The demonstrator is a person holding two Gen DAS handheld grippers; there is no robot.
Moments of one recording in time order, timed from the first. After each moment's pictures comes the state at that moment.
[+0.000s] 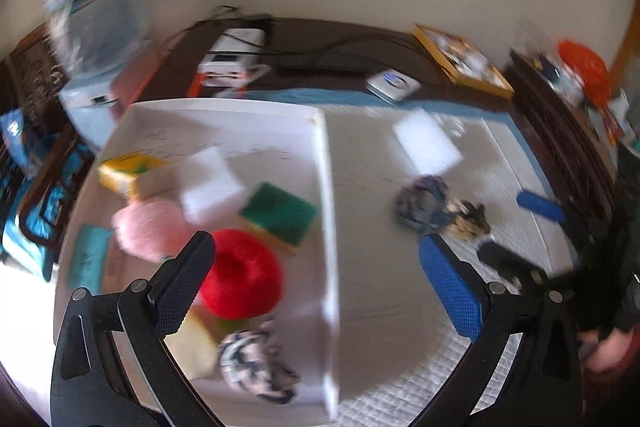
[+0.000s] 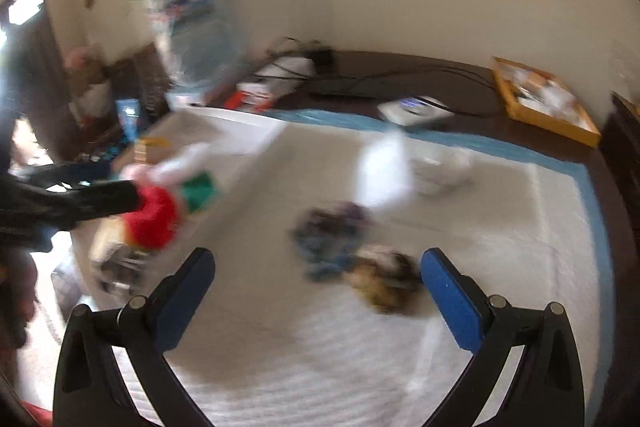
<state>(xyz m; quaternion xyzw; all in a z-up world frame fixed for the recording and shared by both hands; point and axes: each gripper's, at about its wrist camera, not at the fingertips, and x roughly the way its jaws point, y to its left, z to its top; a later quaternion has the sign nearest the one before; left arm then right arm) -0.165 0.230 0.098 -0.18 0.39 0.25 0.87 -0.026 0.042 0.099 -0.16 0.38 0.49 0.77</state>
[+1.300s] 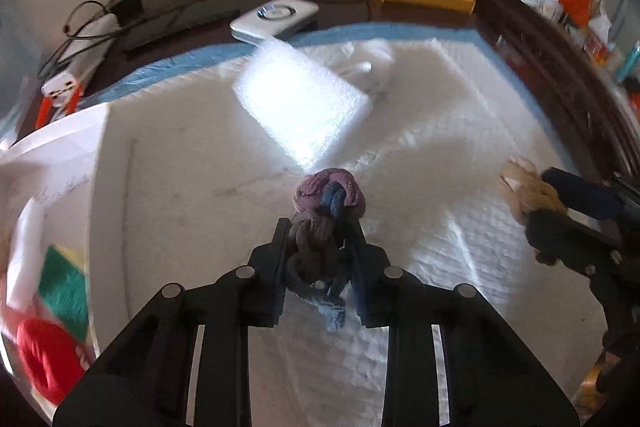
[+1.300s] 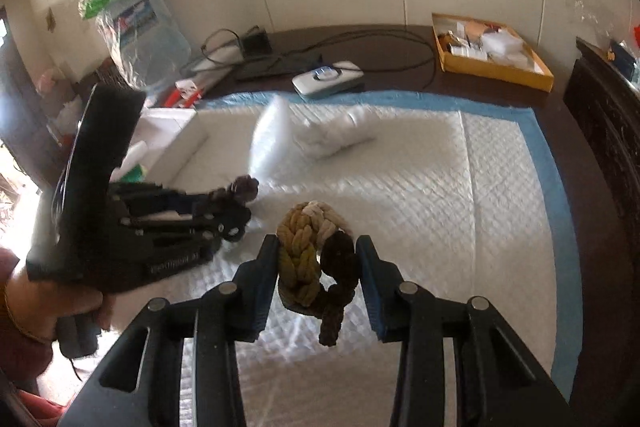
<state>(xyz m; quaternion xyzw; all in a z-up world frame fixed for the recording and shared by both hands) 0.004 0.166 0.006 -0.10 0.50 0.15 0.85 0.036 -0.016 0.096 -0.13 0.43 0.46 0.77</state>
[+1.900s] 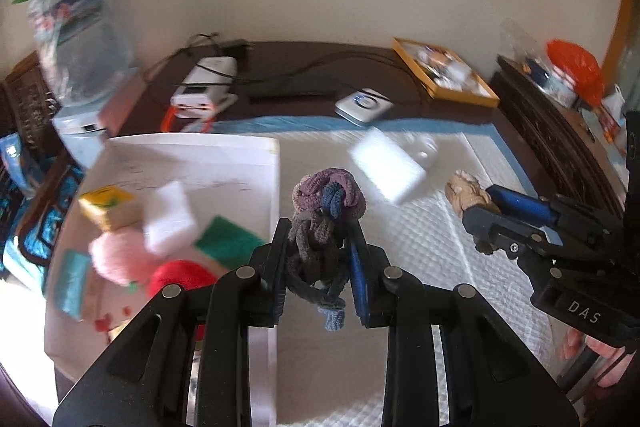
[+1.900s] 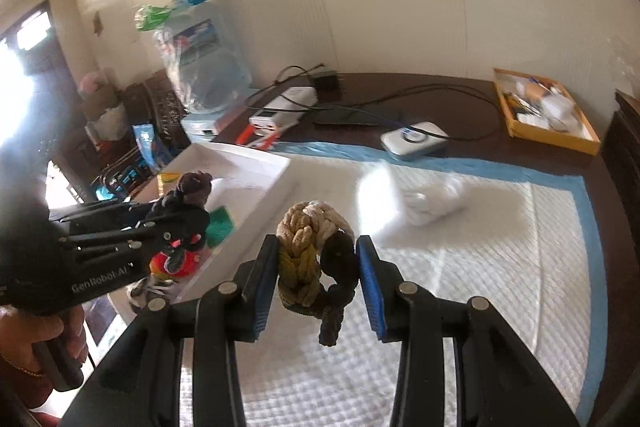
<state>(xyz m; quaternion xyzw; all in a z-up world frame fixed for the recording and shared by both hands) -0.106 0.180 0.104 -0.14 0.39 0.22 0.88 -0.014 0.038 0.142 -0.11 0.37 0.54 0.75</state>
